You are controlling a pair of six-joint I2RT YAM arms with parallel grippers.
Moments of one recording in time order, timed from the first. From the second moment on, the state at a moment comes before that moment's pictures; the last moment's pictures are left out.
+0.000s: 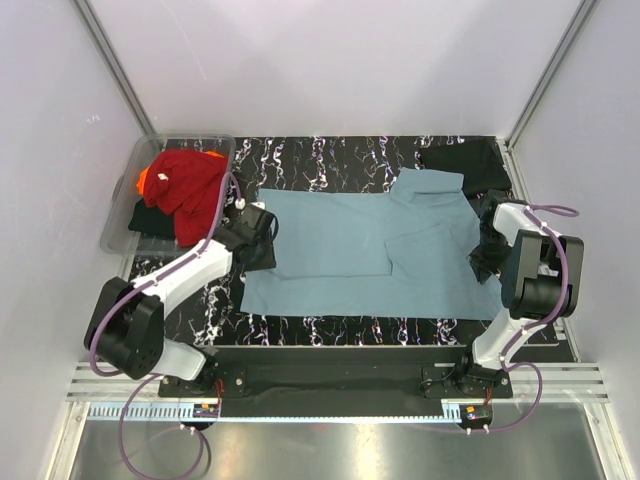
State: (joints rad) left arm -0.49 1.41 0.89 -0.53 -0.17 -0.56; right arm -0.19 1.75 1.11 -0.94 0.36 0.77
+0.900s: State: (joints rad) left arm -0.46 1.29 0.65 -0.56 -0.20 -0.73; right arm -0.19 1.66 0.99 -0.84 0.34 0.69
